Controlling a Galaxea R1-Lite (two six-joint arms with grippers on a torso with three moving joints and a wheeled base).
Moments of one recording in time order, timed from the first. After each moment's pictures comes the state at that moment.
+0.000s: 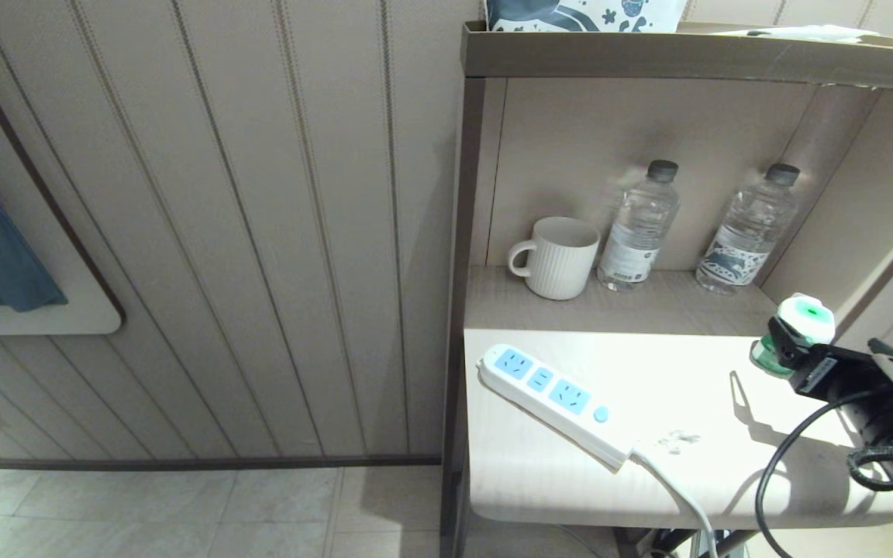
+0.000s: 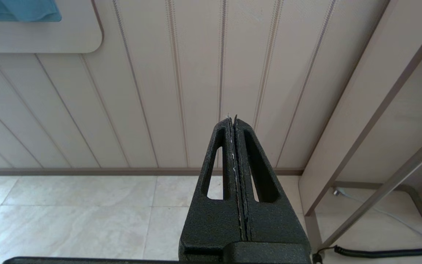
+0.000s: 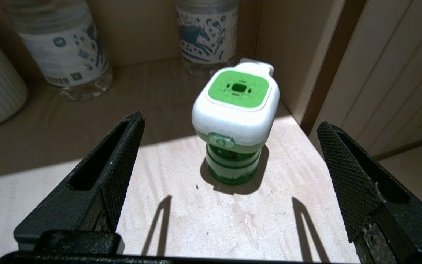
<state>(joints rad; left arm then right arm) -0.01 0.00 0.00 0.02 -0.01 0.00 0.01 1.60 -0.16 -1.52 -0.35 0.07</state>
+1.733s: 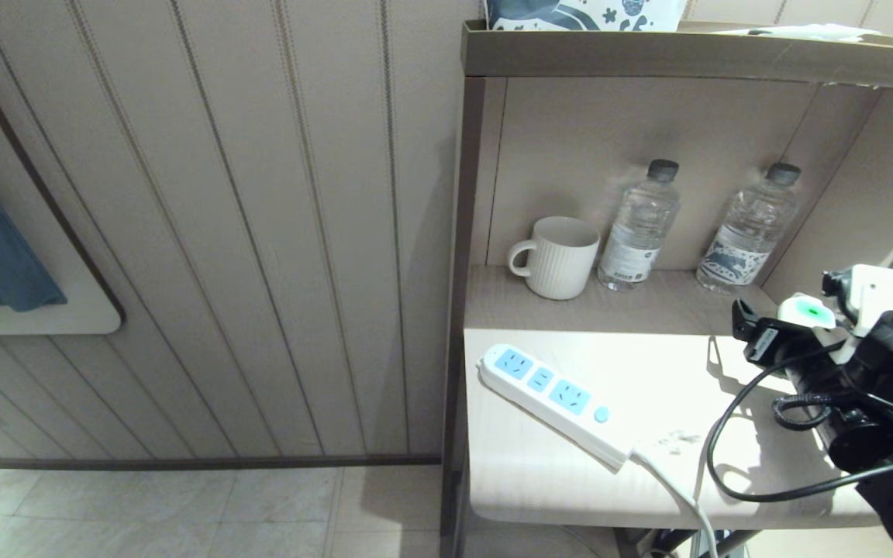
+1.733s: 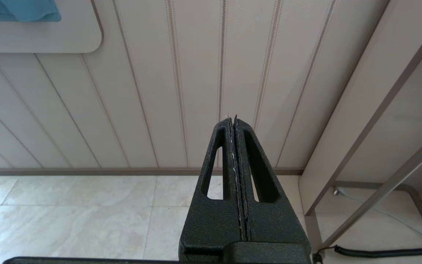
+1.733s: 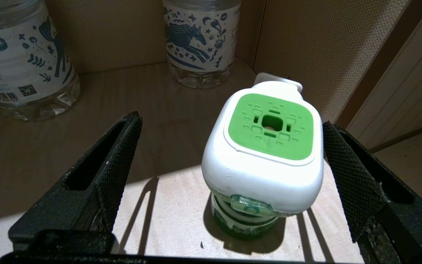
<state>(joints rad) -0.01 0.00 0.00 0.02 -0.01 0.00 0.02 1.79 -0.35 -1.52 -0.44 0.03</state>
